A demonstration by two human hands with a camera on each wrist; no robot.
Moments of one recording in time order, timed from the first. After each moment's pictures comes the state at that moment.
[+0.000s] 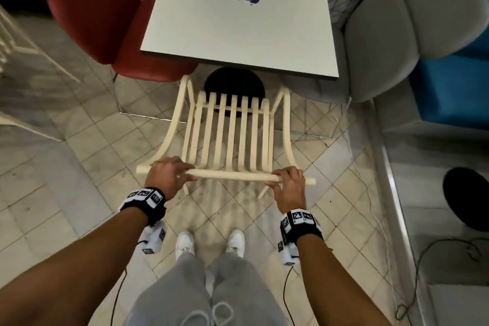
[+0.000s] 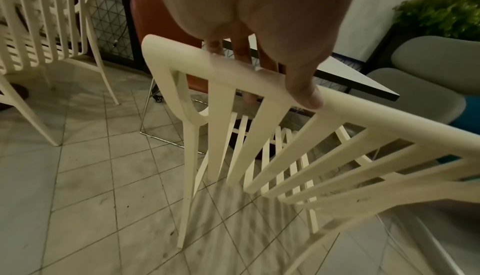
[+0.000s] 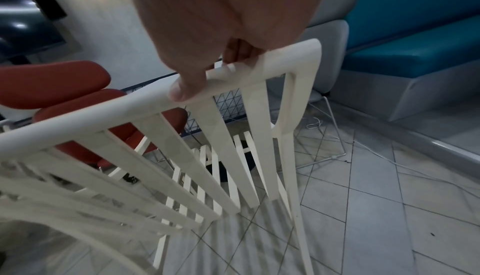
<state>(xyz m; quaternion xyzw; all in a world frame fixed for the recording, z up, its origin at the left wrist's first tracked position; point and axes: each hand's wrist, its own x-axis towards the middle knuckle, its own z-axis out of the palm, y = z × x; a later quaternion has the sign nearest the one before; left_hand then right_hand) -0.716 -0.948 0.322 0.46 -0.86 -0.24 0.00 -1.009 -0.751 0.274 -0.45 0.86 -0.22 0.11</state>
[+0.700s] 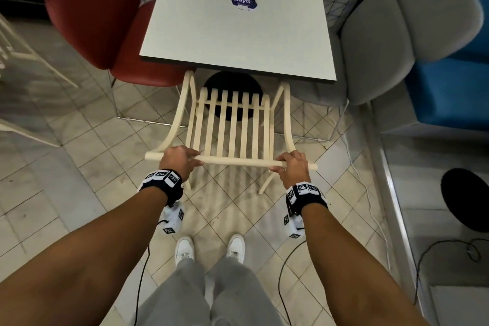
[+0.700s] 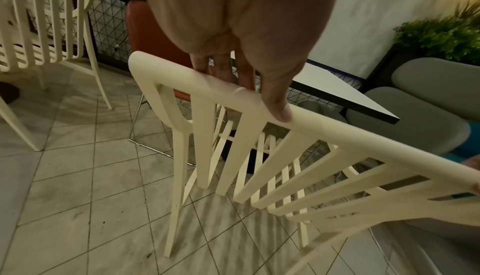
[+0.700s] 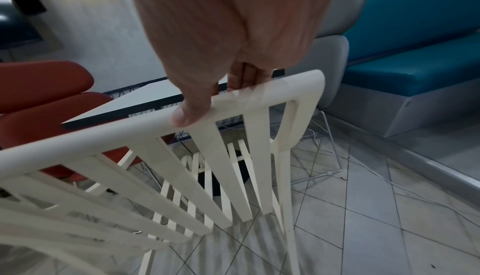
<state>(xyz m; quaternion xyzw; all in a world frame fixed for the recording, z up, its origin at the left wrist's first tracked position) -0.768 -0.981 0.318 0.56 -0.77 -0.31 0.01 -1.053 -0.805 0.293 -0.42 0.87 -0.17 0.18</state>
